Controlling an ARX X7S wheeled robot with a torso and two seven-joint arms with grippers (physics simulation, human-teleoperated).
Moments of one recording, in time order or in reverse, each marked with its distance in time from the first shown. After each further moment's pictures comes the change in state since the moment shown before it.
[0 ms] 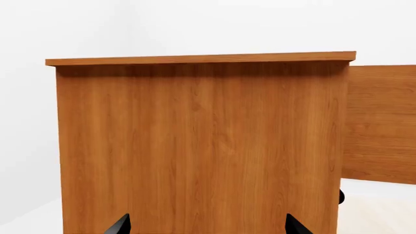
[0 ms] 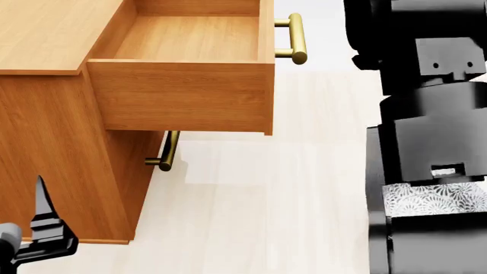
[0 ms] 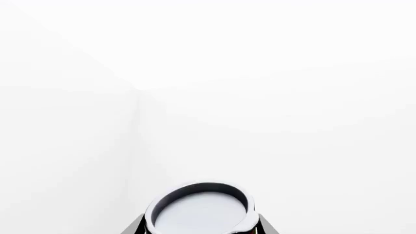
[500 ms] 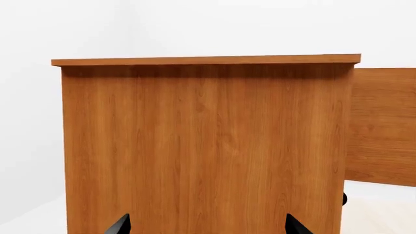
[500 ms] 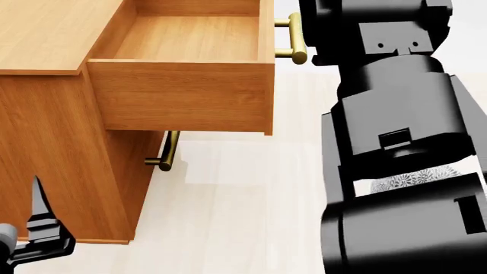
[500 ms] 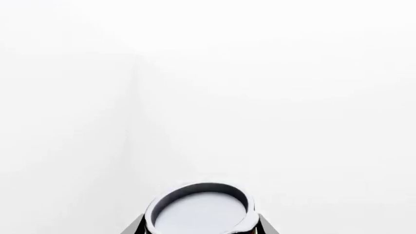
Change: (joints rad) left arm 0.006 -0.007 -0.004 0.008 -0.010 0.003 -0.008; right arm 0.106 -0.109 -0.154 0.343 0.055 -0.096 -0.011
